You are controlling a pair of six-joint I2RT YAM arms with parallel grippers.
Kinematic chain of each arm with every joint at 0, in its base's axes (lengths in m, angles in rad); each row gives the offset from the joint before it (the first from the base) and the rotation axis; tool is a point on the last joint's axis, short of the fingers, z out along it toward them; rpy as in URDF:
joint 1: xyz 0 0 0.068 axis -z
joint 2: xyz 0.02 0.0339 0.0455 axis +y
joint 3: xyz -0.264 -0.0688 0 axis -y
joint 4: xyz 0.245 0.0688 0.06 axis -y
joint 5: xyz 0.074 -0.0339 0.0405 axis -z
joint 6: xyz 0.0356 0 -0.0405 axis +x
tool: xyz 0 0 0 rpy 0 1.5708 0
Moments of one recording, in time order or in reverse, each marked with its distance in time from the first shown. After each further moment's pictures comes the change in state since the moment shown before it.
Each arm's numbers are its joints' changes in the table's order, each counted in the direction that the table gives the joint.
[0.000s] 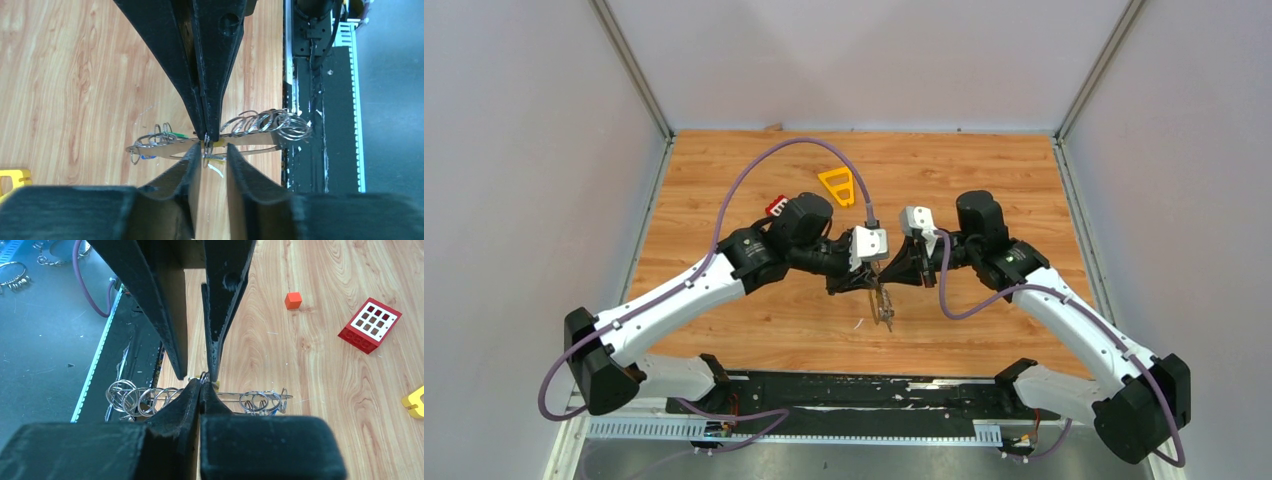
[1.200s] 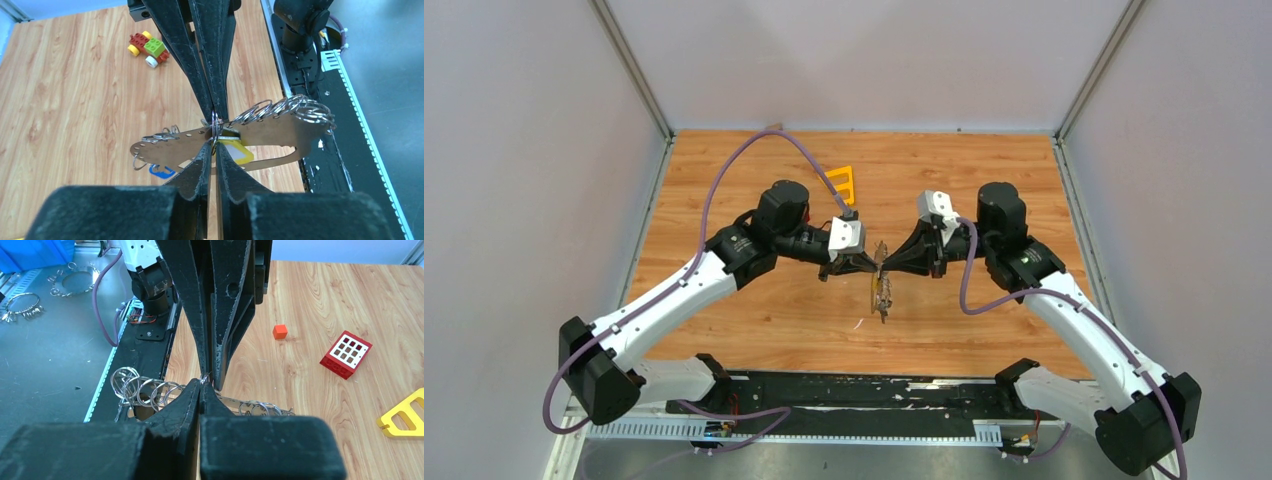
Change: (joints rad) left arm -0.139 -0.051 -0.081 0.208 0.296 0.122; right arm 0.049 -0.059 0.038 0.110 -0.065 0.147
